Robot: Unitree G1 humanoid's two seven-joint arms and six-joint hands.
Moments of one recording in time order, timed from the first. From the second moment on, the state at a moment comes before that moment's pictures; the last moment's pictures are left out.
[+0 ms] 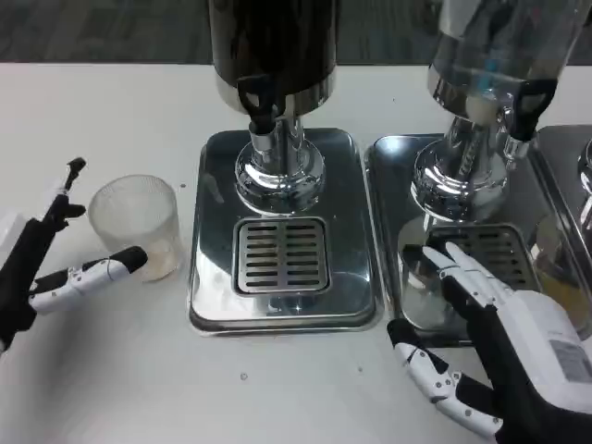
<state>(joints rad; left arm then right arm) -0.32 0.63 -0.04 1.07 0.38 -0.82 0.15 0.48 -0.27 0.20 -0.39 -0.73 -0.17 -0.15</state>
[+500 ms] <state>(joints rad) -0.40 0.61 -0.09 1.14 0.37 -0.77 0.08 0.49 -0.26 0.20 -0.39 -0.73 -0.17 -0.15</state>
